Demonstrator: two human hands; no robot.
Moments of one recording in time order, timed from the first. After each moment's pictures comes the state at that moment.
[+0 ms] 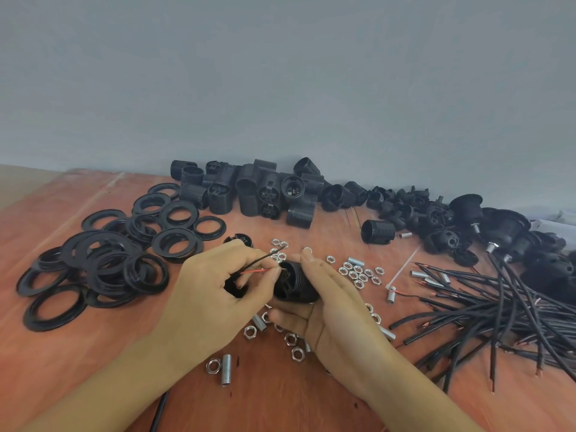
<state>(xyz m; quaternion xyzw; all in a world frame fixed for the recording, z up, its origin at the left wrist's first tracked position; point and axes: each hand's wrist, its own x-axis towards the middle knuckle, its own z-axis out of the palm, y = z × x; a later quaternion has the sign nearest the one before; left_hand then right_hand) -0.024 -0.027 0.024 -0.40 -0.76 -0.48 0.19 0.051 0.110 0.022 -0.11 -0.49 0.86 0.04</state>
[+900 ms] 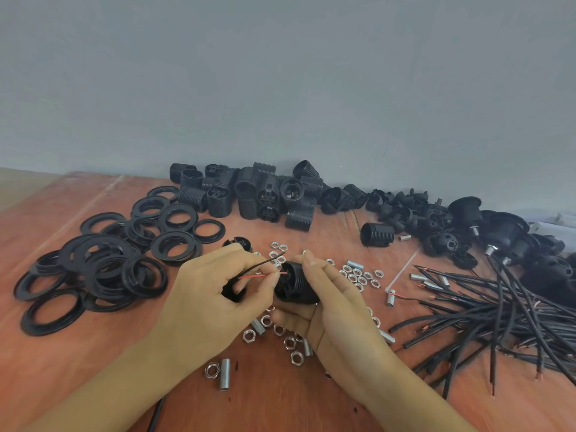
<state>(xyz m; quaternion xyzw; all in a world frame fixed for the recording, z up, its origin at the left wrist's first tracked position) -0.027 -0.030 0.021 -0.42 -0.74 -0.49 0.21 0.050 0.111 0.021 -0.11 -0.50 0.85 0.07</state>
